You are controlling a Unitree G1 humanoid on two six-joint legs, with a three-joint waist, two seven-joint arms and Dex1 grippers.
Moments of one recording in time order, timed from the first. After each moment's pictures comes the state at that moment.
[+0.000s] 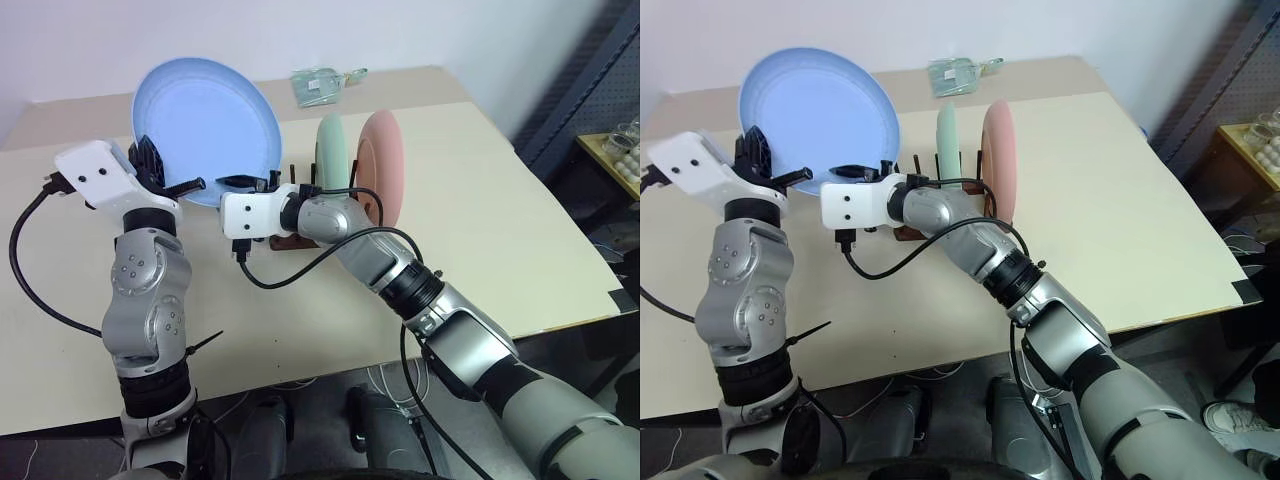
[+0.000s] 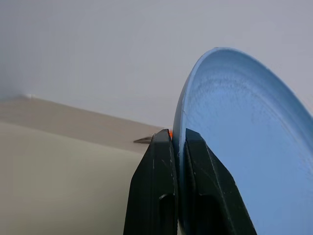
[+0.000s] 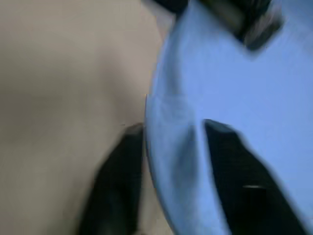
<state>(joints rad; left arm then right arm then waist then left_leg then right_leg) -0.40 0.14 0.29 -0.47 -0.31 0.46 0.25 -1.00 -0.09 0.58 0.40 -0.37 -0.06 0.50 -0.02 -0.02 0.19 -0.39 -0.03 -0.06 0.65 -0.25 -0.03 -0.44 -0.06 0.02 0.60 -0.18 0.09</state>
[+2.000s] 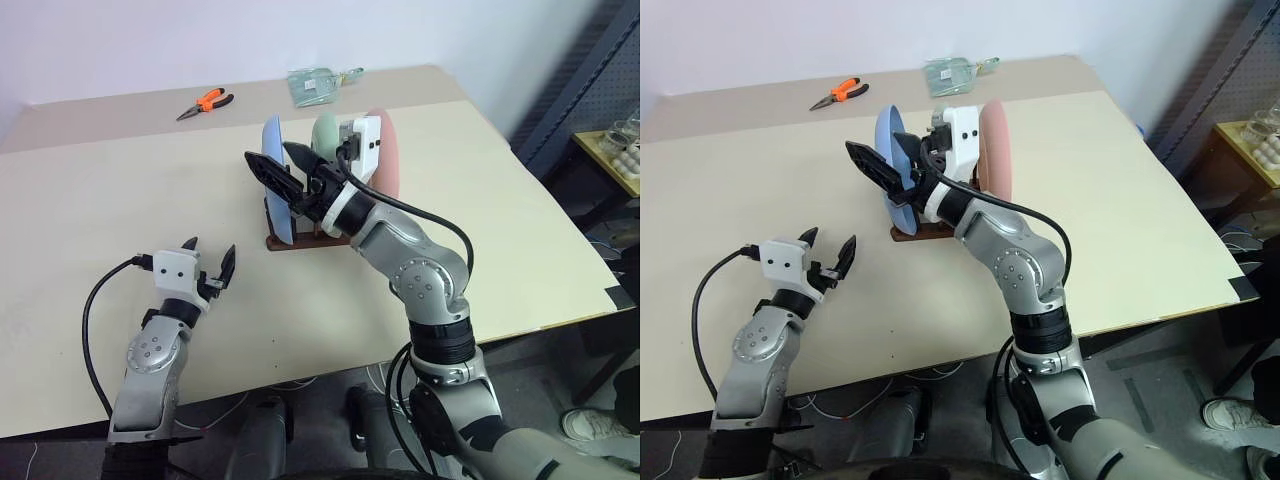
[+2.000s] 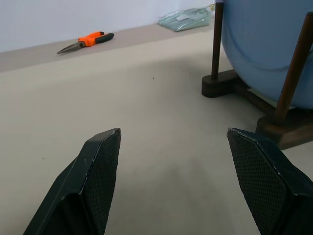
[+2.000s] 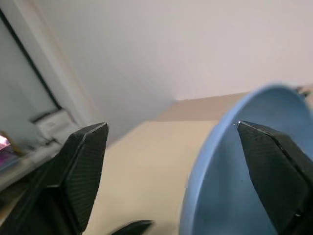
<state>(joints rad) 0.04 0.26 0.13 -0.25 -0.16 0.10 -0.22 -0.70 0.03 0.09 -0.19 0.57 0.63 0.31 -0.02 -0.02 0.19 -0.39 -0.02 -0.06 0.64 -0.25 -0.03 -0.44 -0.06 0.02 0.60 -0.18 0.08</state>
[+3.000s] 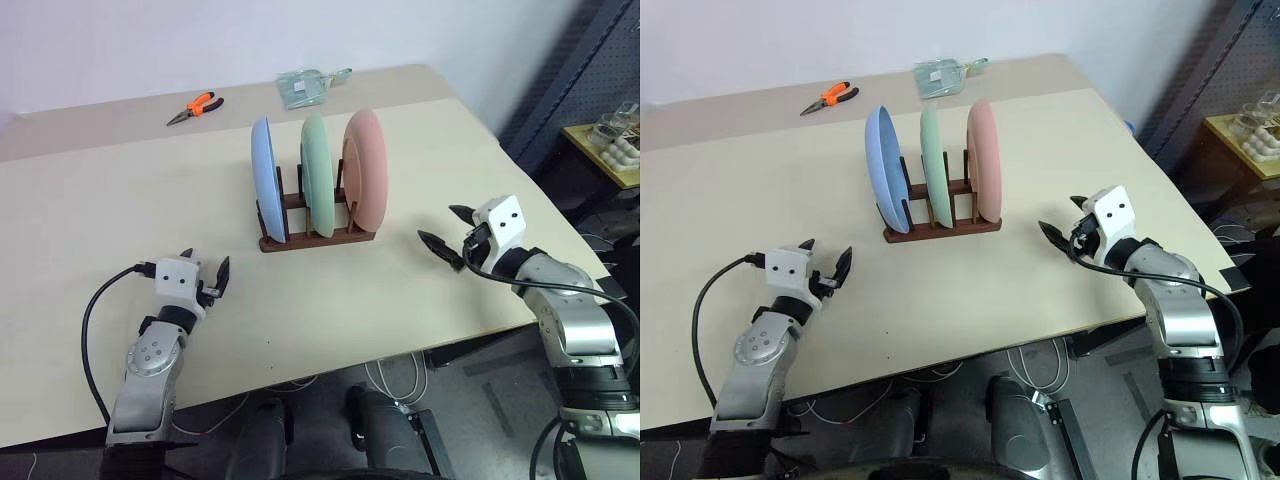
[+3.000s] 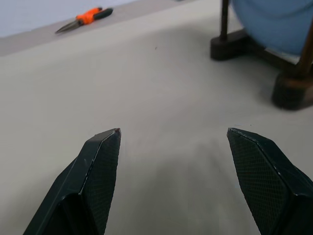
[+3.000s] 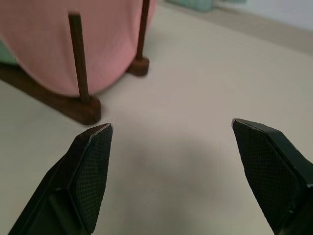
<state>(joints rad) 0.08 0.29 0.16 -0.17 -0.10 0.09 -0.21 -0.29 -0.59 -0.13 -0.02 0.26 0.25 0.66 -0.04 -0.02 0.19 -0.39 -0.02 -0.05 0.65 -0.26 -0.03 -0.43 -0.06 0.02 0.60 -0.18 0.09</state>
